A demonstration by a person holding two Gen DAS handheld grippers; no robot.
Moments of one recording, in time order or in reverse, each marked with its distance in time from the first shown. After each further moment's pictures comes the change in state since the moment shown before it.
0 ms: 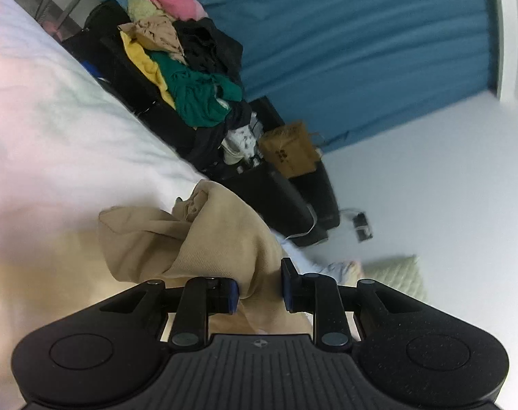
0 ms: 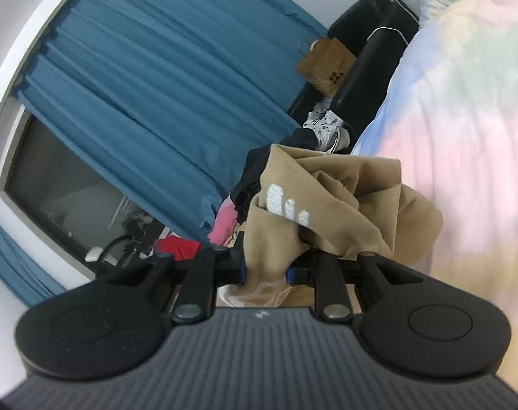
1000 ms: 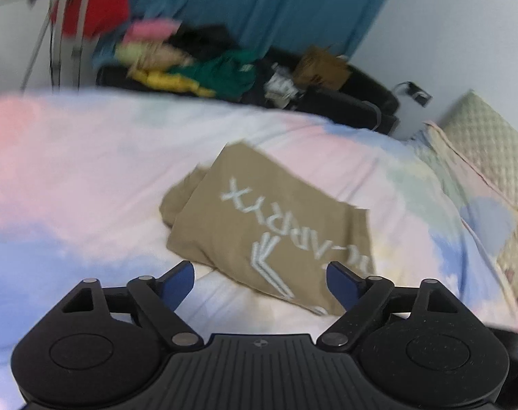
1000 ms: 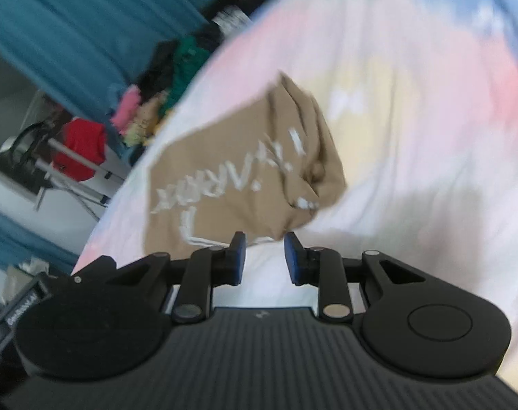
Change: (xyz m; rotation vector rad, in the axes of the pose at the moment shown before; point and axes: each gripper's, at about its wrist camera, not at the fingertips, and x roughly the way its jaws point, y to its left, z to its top) left arm -0.133 -0.011 -0.119 0.612 0.083 0.326; right arm -0.172 0.015 -0.134 -0.098 0.287 -0.368
